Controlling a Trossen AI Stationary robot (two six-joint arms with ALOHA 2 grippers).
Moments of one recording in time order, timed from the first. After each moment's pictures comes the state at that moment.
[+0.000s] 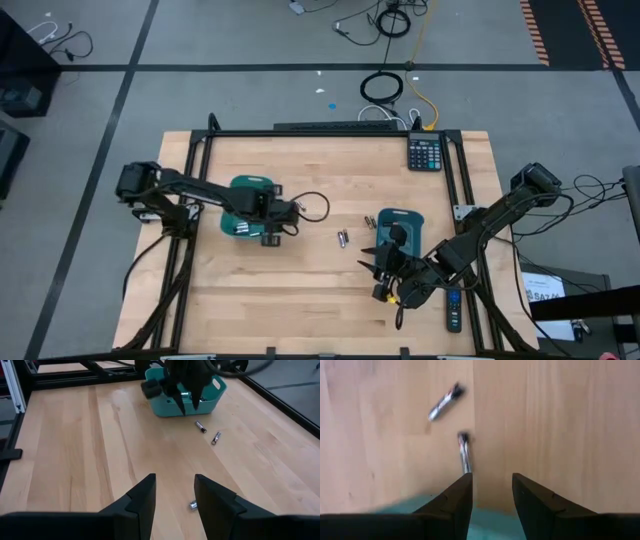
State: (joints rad) left arm -0.03 1.60 0.98 -0.71 -0.24 0.06; right arm 0.67 1.46 1.00 -0.35 0.83 0.66
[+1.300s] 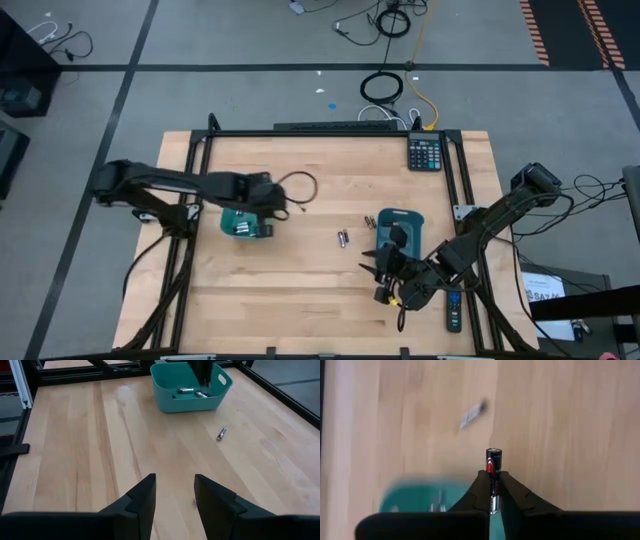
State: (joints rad) left arm 0.01 1.41 1.02 -0.82 -0.19 0.01; right arm 0.68 1.46 1.00 -0.36 0.81 0.67
